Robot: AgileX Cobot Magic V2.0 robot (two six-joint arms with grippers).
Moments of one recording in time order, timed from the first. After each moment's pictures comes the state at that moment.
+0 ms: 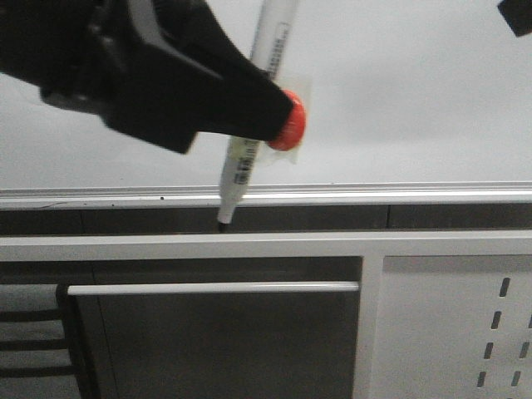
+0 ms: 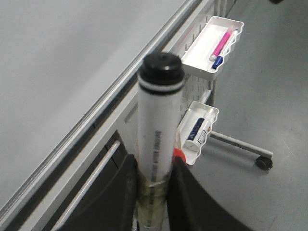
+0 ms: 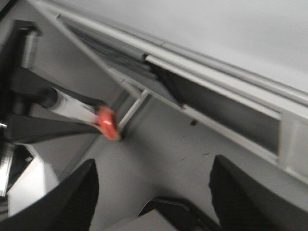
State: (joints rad) left arm -1.00 1.22 -0.72 -0.34 0.08 0.54; right arm 0.12 0.98 -0.89 0.86 1.02 -0.71
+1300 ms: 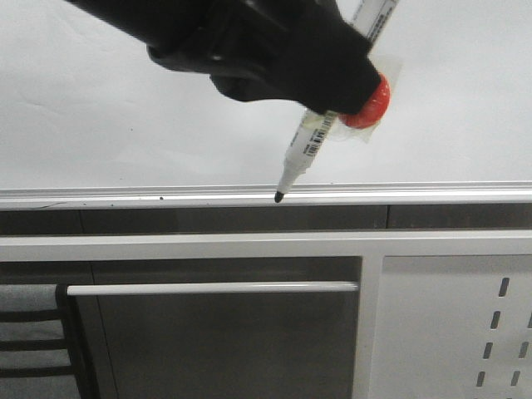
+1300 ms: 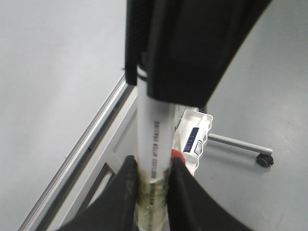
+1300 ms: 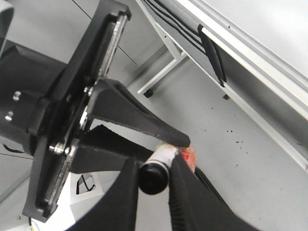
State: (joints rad) left arm -1.04 1.33 -0.86 -0.27 0.11 0.54; right arm 0.24 1.20 -1.10 0.84 1.17 -0.79
